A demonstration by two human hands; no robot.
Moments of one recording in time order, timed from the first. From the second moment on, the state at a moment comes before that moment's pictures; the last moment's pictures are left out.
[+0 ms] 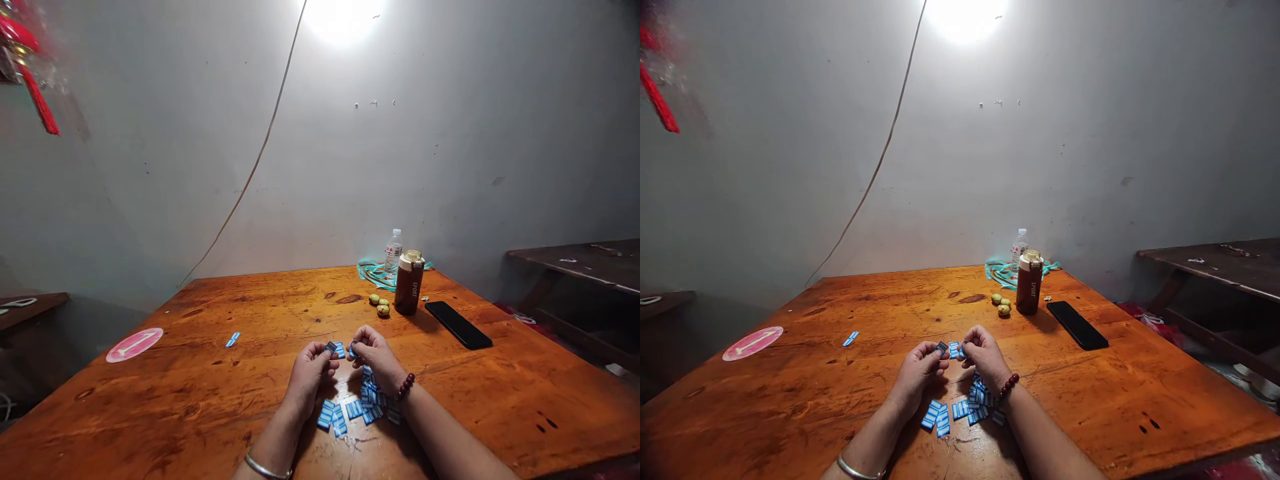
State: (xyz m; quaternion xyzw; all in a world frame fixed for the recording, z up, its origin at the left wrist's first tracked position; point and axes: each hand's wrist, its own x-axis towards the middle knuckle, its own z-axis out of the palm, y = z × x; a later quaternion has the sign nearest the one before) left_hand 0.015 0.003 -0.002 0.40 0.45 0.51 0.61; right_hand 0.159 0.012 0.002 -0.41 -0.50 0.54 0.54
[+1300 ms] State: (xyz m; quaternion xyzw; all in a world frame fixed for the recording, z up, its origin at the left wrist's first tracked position) left_hand 0.016 0.001 -0.004 0.55 0.41 0.43 0.59; right_hand 0.165 0.005 -0.003 -0.43 -0.74 0.34 0.39
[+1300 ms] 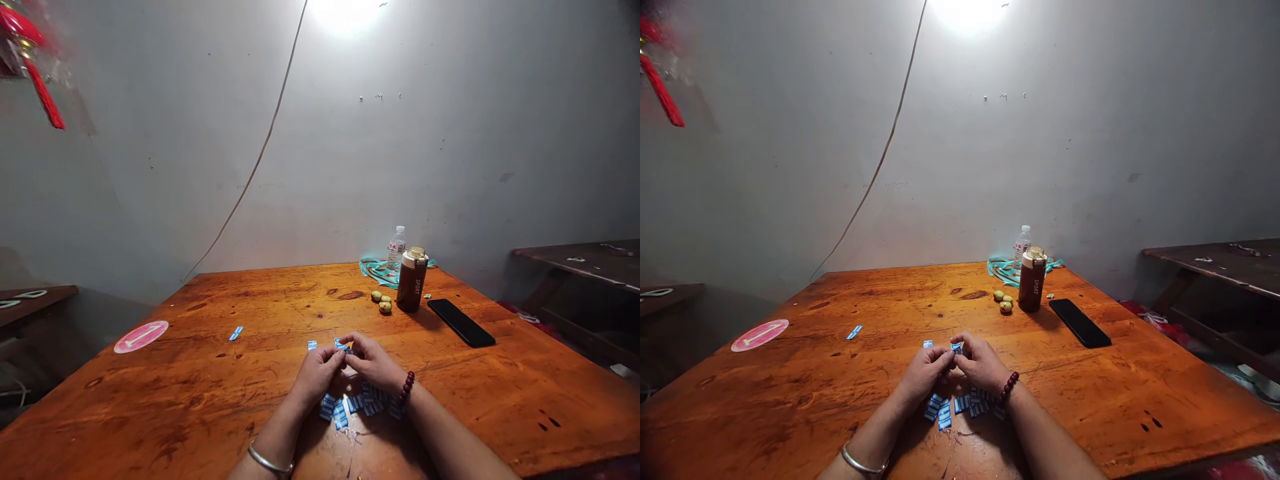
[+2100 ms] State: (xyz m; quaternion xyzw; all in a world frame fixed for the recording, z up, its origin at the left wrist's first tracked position) left_hand 0.015 0.002 -0.006 0.56 0.39 0.44 0.58; right_hand 0.165 0.005 0.004 -0.44 -0.72 0.31 0.44
